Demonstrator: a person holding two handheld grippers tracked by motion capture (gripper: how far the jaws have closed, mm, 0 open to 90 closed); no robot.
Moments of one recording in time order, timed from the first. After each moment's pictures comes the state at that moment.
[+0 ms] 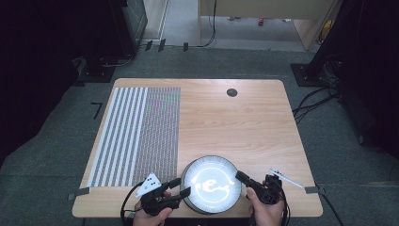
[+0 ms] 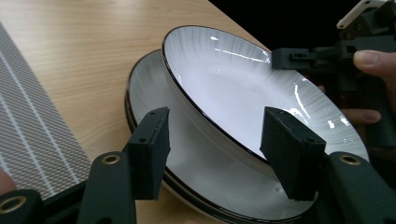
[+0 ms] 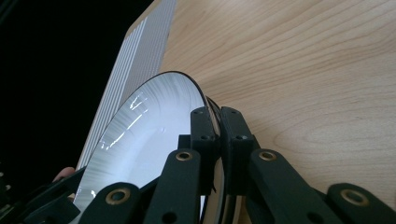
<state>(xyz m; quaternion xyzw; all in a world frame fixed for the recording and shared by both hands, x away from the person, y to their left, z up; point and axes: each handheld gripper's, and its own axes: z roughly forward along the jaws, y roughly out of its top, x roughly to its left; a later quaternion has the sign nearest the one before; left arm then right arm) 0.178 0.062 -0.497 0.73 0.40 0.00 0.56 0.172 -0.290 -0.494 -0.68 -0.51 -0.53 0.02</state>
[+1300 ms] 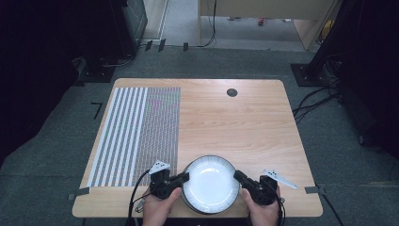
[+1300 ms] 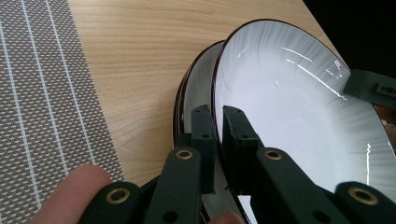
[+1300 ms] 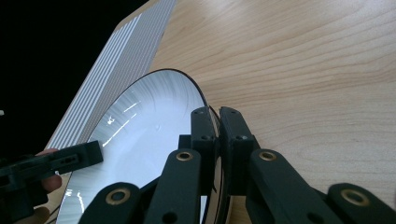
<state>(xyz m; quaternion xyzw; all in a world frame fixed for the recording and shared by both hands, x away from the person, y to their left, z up) 0.215 0.038 -0.493 0.71 0.53 -0.01 0.46 0.172 -0.277 -0.496 -0.65 -0.55 -0.52 -0.06</state>
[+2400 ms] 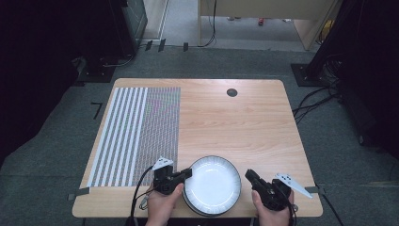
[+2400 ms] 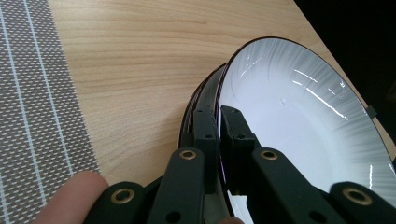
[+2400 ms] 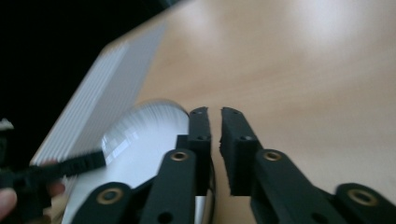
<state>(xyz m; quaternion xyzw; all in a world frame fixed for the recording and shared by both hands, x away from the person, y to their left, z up) 0.225 0.028 -0.494 0.71 0.53 -0.01 0.46 0.151 -0.294 -0.468 -0.67 -0.53 -0.51 -0.12</state>
